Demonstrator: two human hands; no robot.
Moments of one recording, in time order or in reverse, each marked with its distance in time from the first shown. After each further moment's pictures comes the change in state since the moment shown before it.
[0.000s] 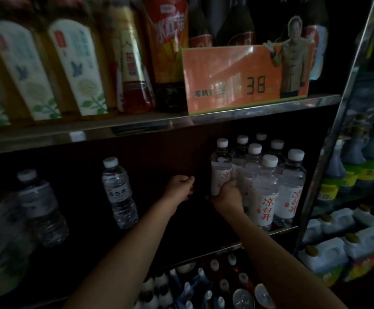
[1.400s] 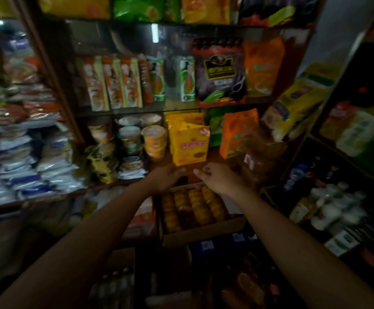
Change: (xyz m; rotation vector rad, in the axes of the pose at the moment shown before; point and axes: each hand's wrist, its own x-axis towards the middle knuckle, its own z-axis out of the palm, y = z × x) left_hand -0.803 -0.298 -0.420 0.357 1.050 -0.682; right_hand -0.786 -0.232 0.262 -0.261 -1.345 -1.482
